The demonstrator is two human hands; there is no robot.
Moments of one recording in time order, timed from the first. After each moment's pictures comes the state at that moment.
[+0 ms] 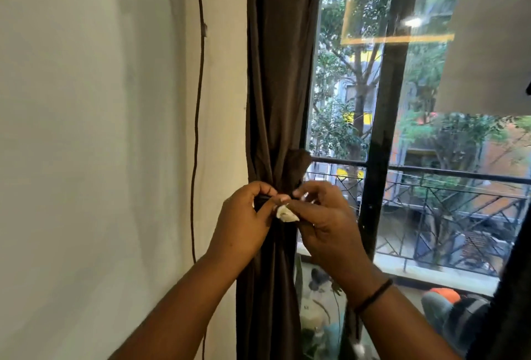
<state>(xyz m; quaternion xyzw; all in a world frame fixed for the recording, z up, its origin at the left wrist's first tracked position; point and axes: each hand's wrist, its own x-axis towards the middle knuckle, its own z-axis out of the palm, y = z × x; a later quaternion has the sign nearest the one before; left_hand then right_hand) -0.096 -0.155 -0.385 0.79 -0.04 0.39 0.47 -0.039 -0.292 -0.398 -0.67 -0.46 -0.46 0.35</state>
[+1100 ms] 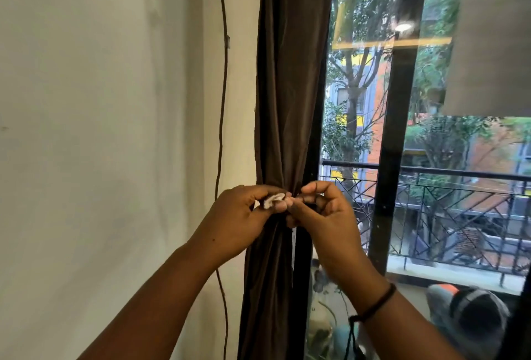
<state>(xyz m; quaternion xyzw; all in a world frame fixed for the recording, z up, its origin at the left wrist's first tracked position) -0.136 -0.078 -0.364 0.86 -0.16 0.33 0.35 -0.090 -0.225 -0.385 -0.53 -0.32 -0.11 0.78</state>
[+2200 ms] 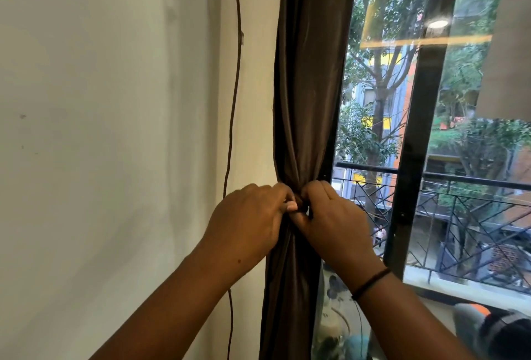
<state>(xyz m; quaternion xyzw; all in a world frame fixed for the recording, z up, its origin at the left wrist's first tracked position) -0.142 -0.106 -0.365 0.88 -0.11 0.45 0.10 -0.051 -0.235 -0.384 -0.73 -0.33 -0.57 0.18</state>
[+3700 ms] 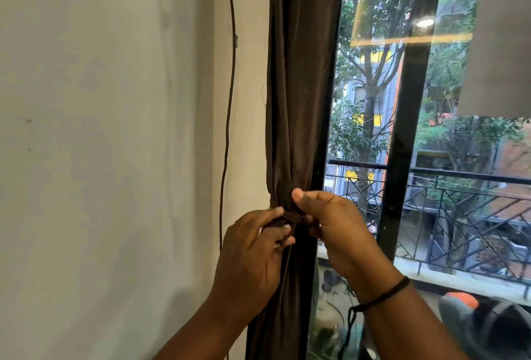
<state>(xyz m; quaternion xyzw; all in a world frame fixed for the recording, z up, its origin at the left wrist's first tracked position) -0.142 -0.111 -0.444 0.78 -0.17 0.58 0.19 -0.102 -0.247 -0.367 -0.63 -0.25 0.03 0.74</state>
